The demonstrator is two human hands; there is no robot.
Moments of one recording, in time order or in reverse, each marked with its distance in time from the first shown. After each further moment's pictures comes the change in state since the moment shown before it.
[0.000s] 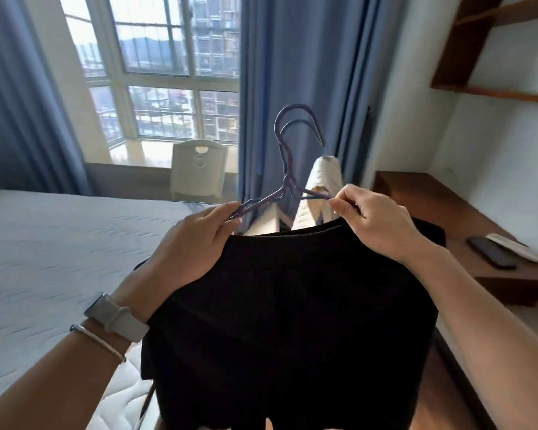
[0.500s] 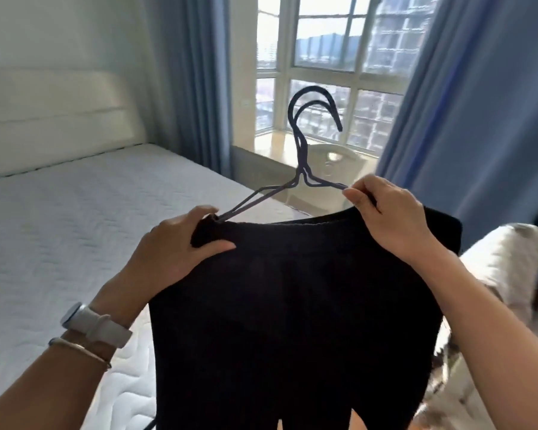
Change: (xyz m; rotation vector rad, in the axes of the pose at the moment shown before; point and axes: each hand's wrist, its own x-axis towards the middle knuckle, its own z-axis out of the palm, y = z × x) left_hand 0.120 -0.138 0.024 0.292 0.186 -0.665; right_hand 0.319 0.007 0.161 0.307 -0.033 -0.493
